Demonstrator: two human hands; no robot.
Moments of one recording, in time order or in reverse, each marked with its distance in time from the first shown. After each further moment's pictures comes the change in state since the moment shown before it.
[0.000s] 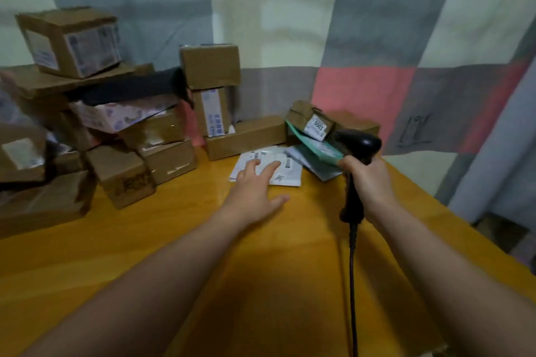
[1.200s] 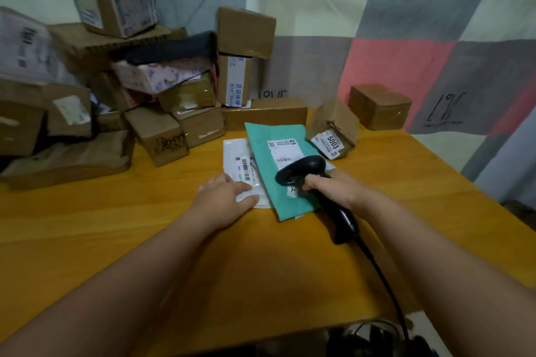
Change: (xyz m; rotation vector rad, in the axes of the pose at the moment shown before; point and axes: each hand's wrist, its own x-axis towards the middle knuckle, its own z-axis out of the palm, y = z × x) left_hand -0.095 -0.087 -0.017 0.213 -0.144 -0.211; right_hand -0.047 0.019 0.064 -0.540 -0.560 0.189
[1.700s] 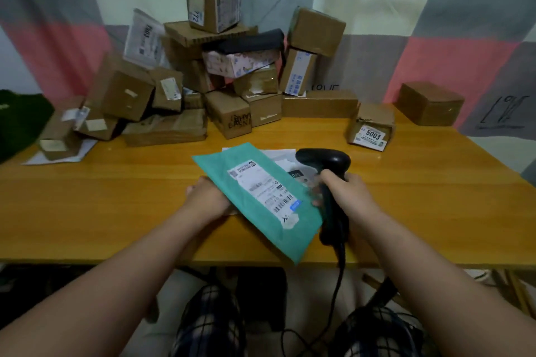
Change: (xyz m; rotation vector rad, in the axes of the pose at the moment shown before) left_hand -0.134 -0.082 -0.016 -0.234 0.068 -0.284; right_hand -0.096 -0.028 0.100 0.486 0.099 -0.100
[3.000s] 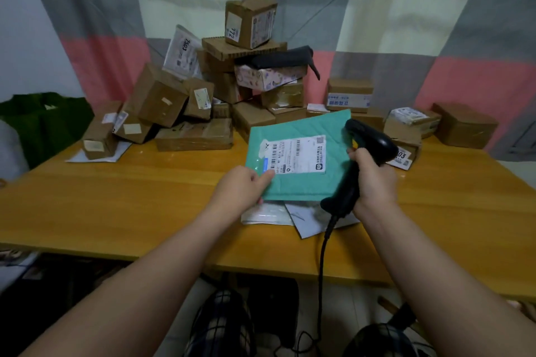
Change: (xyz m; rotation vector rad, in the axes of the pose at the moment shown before) left_hand -0.016 0.025 -0.037 -0.316 0.142 -0.012; right_hand -0.004 -0.050 0.027 0.594 0.234 -0.039
